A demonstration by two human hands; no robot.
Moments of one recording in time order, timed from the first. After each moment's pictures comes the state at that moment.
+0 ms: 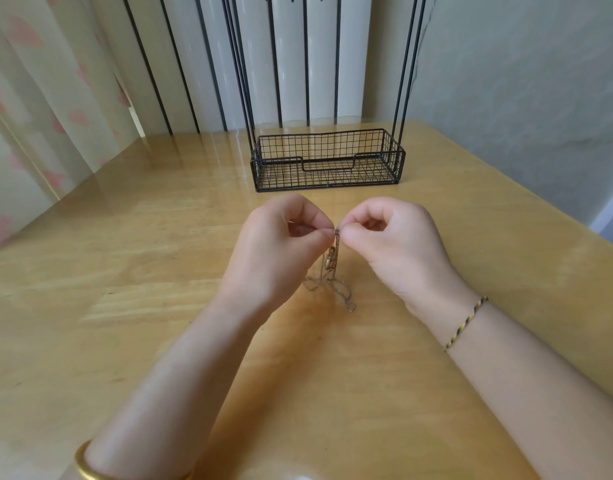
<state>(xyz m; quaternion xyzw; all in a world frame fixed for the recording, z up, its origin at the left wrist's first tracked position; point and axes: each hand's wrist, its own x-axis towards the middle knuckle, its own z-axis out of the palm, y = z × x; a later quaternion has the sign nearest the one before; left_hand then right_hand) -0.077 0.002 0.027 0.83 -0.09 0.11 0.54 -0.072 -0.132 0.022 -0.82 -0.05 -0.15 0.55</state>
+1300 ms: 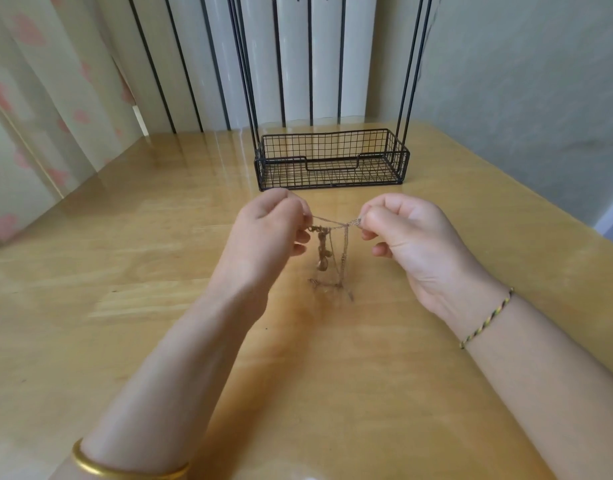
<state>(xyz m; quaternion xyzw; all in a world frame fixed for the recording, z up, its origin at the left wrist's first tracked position) -0.071 0.006 0.033 0.75 -0.01 0.09 0.66 -0.066 -0.142 0.021 -0.74 -0.04 -0.10 0.66</state>
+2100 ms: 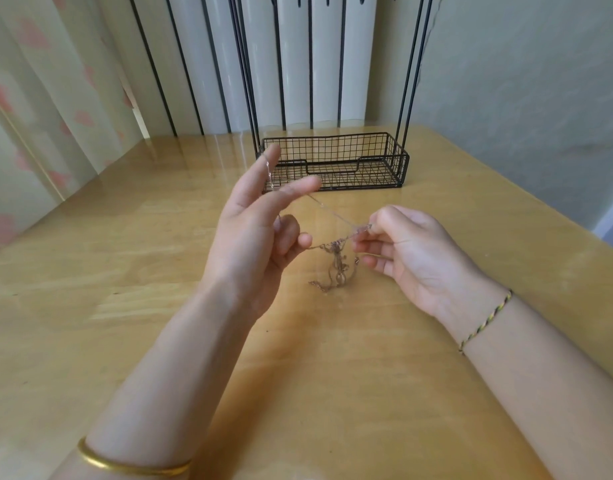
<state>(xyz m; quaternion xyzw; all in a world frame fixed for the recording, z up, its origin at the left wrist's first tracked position) -0.078 0.008 0.041 0.55 -0.05 0.03 0.84 -0.059 -0.143 0.016 -0.66 0.01 0.00 0.75</state>
